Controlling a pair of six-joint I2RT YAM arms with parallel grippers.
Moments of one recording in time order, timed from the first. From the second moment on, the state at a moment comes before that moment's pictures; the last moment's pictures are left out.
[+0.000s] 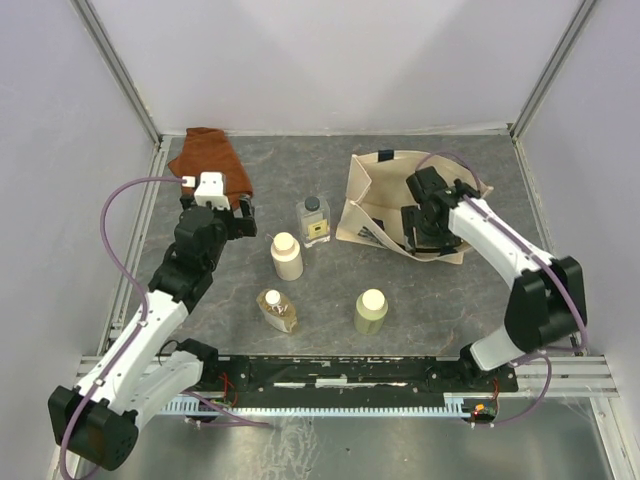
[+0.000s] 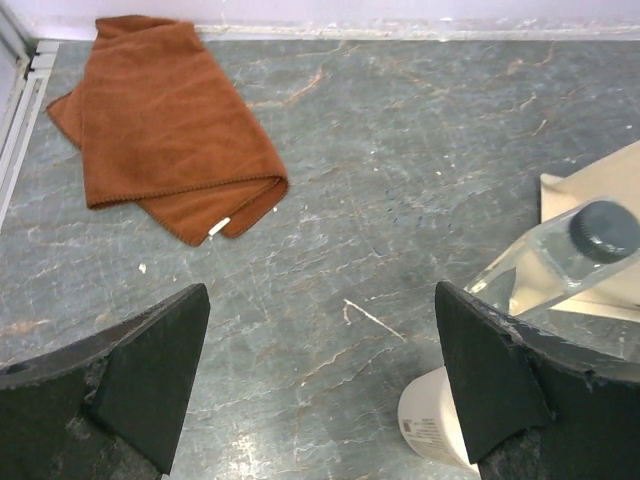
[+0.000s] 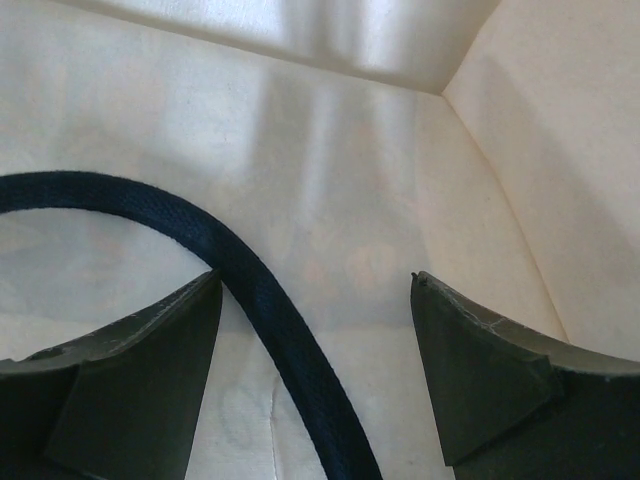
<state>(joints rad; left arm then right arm) -0.36 0.85 0.70 -0.09 -0.29 -0.12 0.37 1.56 1.22 -0.94 0.25 0.30</state>
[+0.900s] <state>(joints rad) -0.67 1.30 1.27 -0.12 -0.15 -0.15 0.47 1.17 1.62 -1.31 0.29 0.33</state>
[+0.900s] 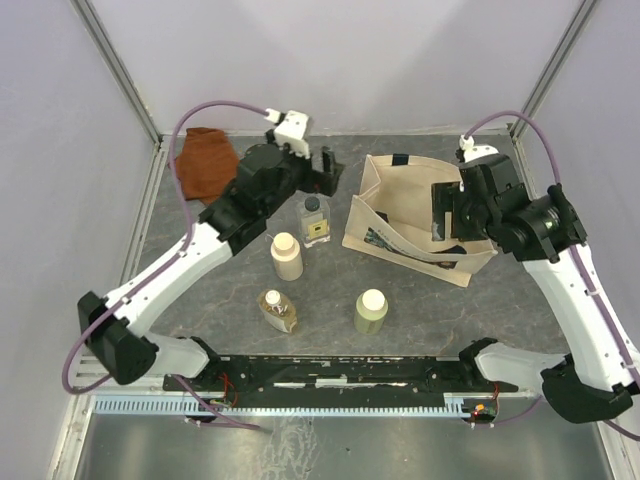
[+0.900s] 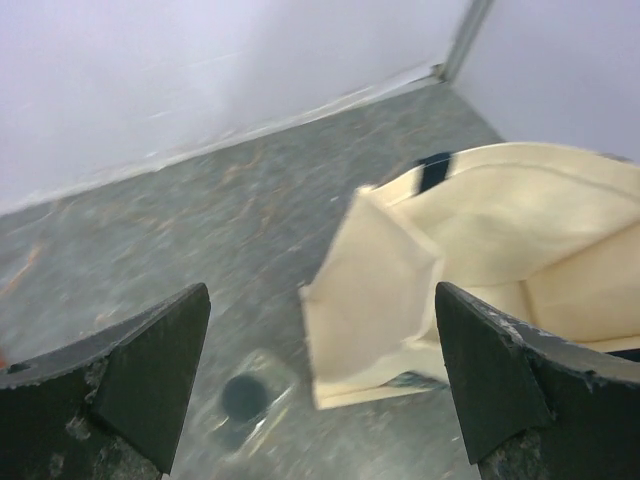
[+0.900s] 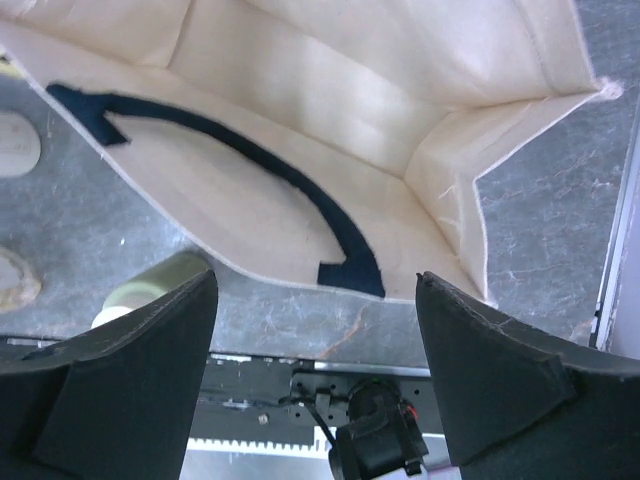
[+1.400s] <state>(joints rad) -0.93 1.69 1.51 -0.13 -0.19 -0.11 0.87 1.08 1.53 -1.42 0.27 0.50</state>
